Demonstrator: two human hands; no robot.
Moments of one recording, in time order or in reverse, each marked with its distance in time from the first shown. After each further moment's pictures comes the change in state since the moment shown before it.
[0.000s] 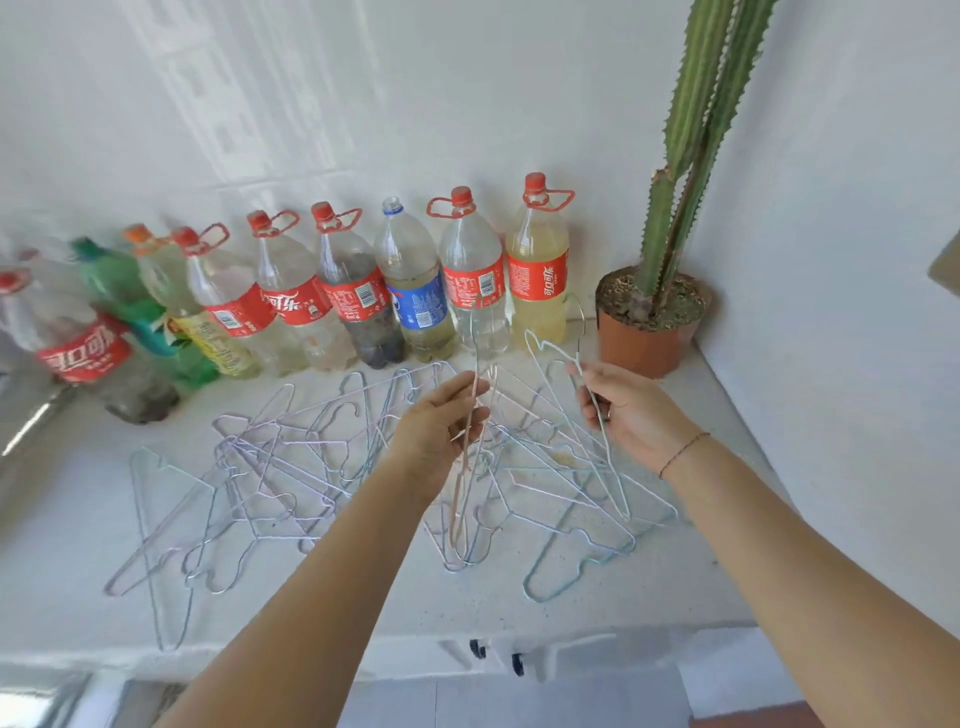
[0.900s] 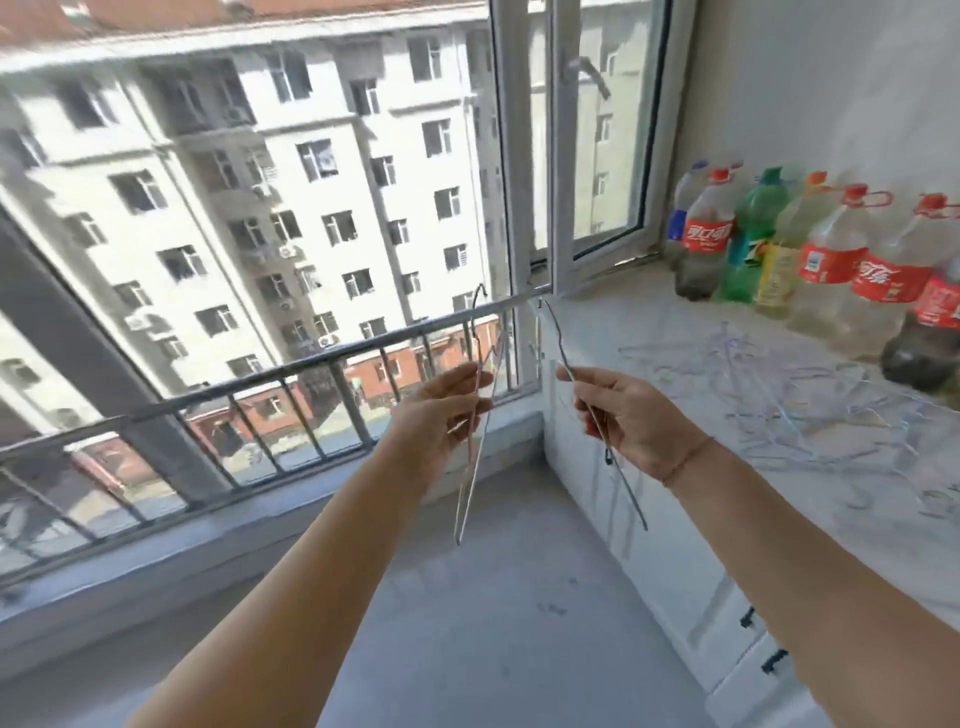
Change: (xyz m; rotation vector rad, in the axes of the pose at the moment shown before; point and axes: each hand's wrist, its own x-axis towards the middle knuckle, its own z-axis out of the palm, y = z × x) left_hand -0.532 -0.079 -0.140 -0.299 0.982 0.500; right_hand -0.337 0.062 0.278 -0.197 -1.248 0.220
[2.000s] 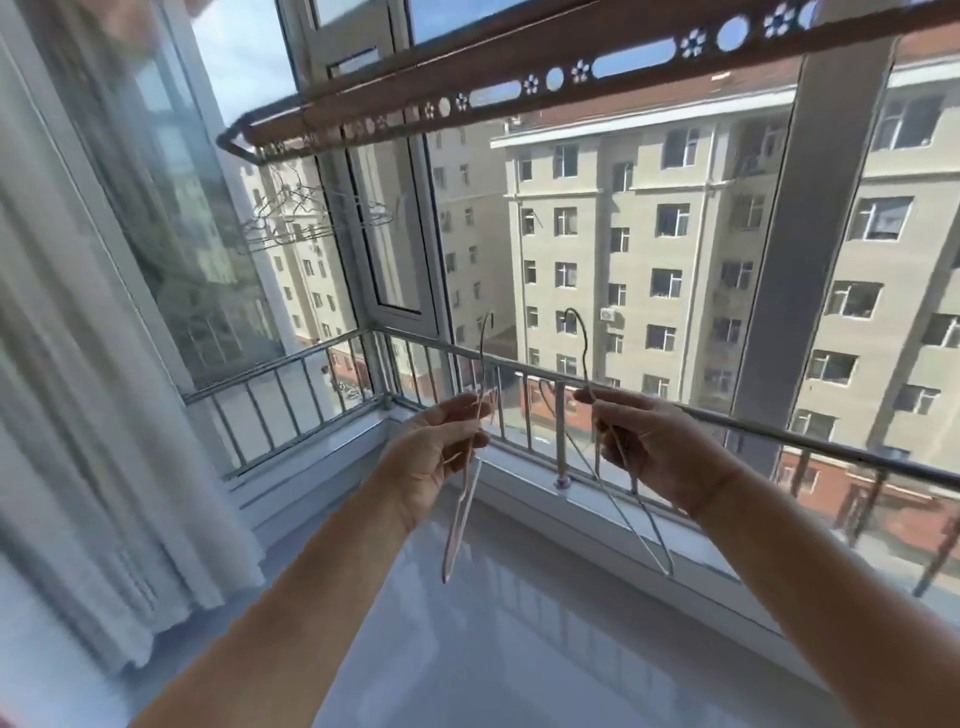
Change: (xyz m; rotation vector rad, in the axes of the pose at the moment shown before) left_hand -0.467 0.176 -0.636 -0.117 0.938 0.450; right_hand -0.091 0.129 0.814 0.071 -1.025 0.245
